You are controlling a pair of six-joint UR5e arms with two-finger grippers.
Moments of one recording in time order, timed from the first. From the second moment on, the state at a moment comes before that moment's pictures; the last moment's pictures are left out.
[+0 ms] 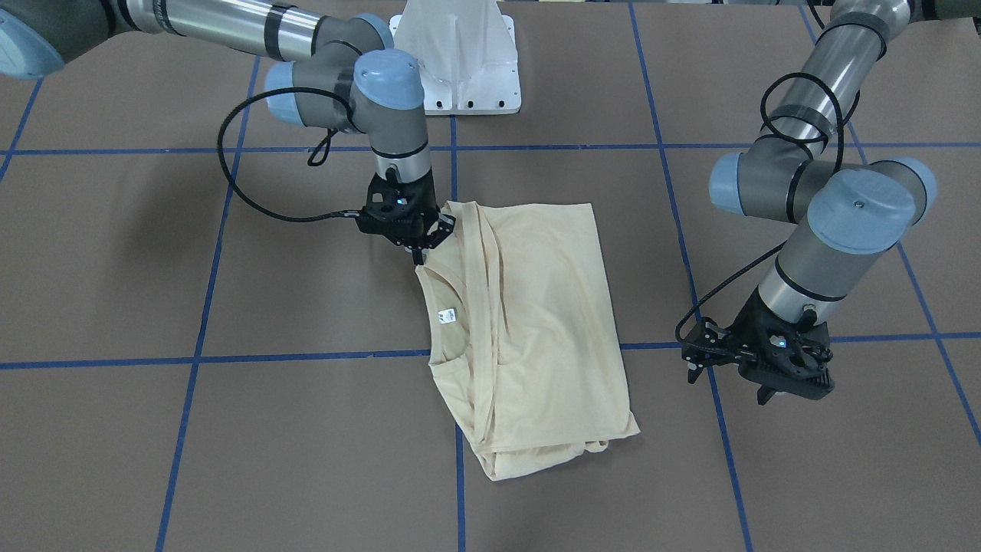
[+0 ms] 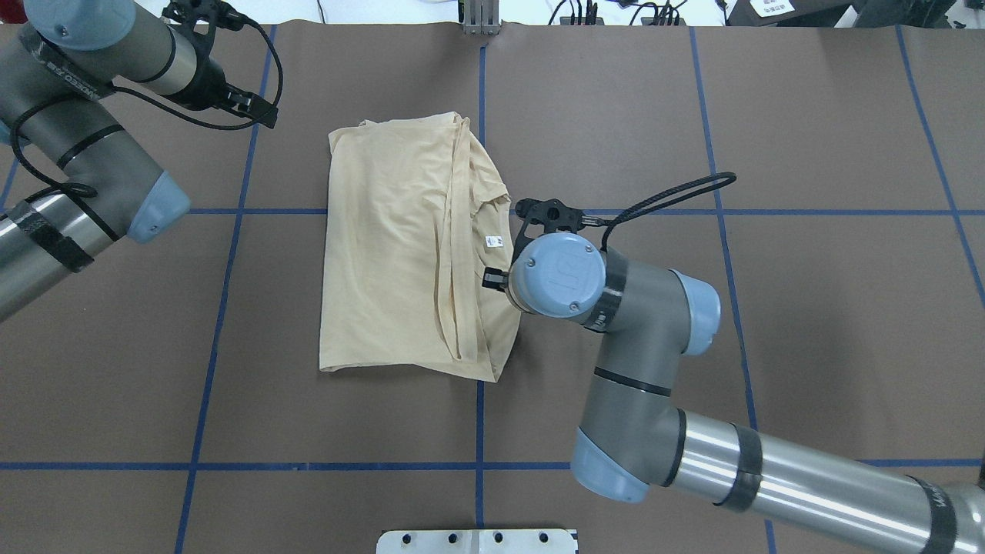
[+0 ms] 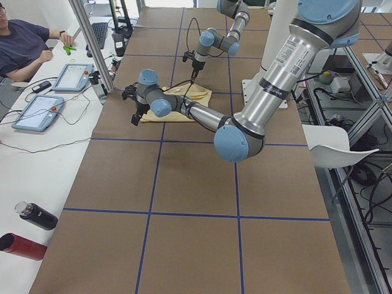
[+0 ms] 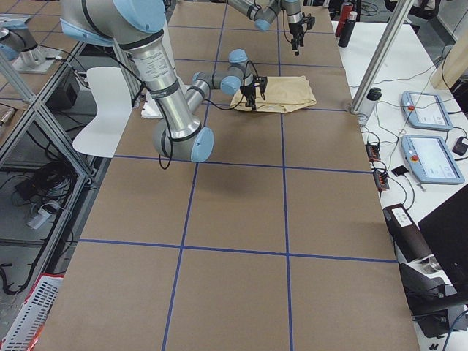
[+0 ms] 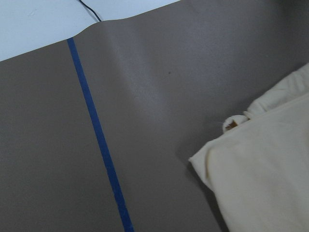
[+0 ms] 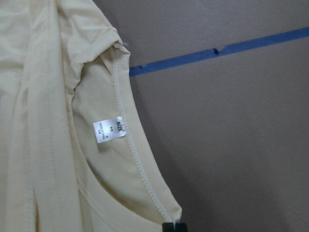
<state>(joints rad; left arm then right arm) -0.98 -2.14 -1.35 -2.10 -2.00 -0.57 0.42 -0.96 1.66 -1.41 1.59 1.49</state>
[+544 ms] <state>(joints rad) -0.97 -2.14 -1.35 -2.10 -2.00 -0.59 0.38 -1.12 1.85 -1.46 1.58 1.49</state>
